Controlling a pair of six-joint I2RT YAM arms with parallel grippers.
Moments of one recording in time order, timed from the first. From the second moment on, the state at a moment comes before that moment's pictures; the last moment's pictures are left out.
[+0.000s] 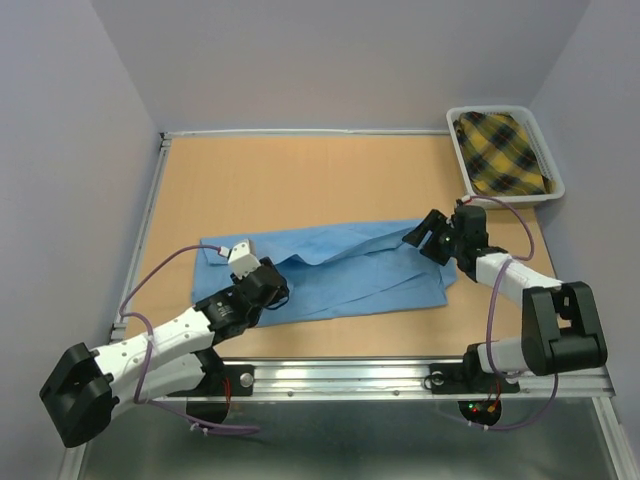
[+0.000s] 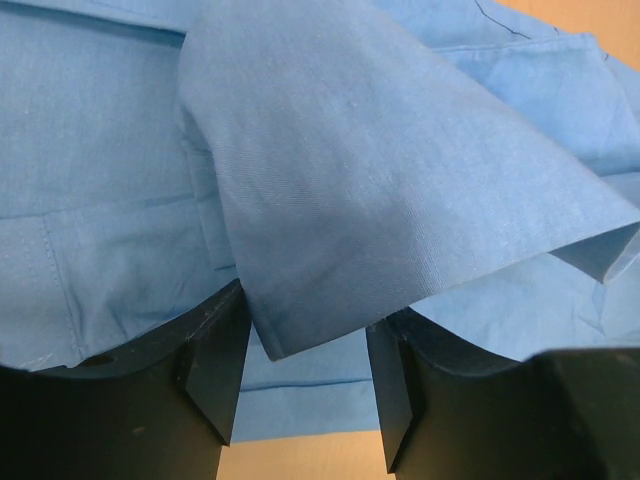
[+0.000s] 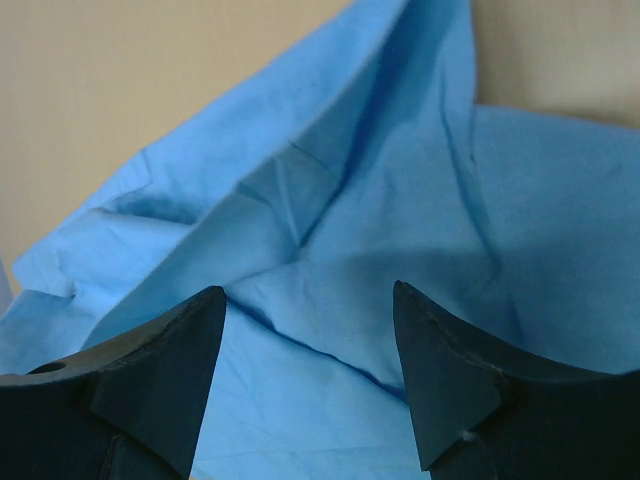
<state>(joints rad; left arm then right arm) -0.86 0.87 0.38 -0.29 -0.57 -1.05 0.11 1.34 0.61 0.06 -0.29 0.72</state>
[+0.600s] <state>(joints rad) -0.69 1.25 0.65 -0.09 -0.39 -0.80 -0.05 1.64 0.67 0.33 -0.25 0.84</state>
